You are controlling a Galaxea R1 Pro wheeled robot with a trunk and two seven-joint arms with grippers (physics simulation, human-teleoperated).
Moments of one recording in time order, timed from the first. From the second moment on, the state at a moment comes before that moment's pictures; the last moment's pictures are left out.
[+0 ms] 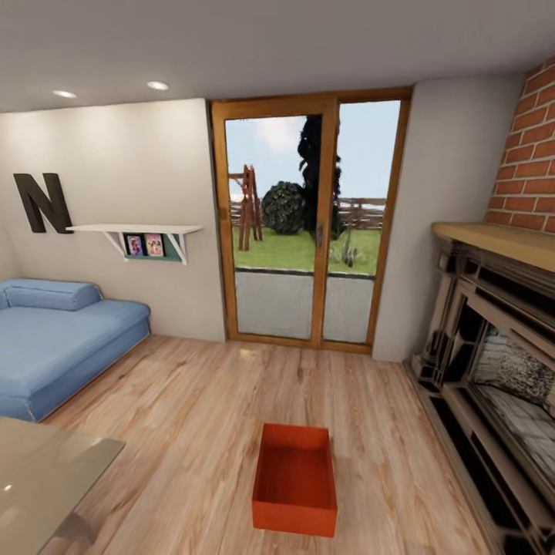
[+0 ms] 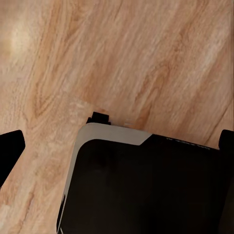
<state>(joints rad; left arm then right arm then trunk) -0.27 0.02 -0.15 0.00 0.40 0.02 0.01 -0.23 -0.05 0.00 0.02 0.10 -0.10 0.02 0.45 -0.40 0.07</state>
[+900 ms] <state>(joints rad) -0.27 0.02 -0.15 0.00 0.40 0.02 0.01 -0.23 -0.05 0.00 0.02 0.10 -0.10 0.02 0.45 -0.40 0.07</state>
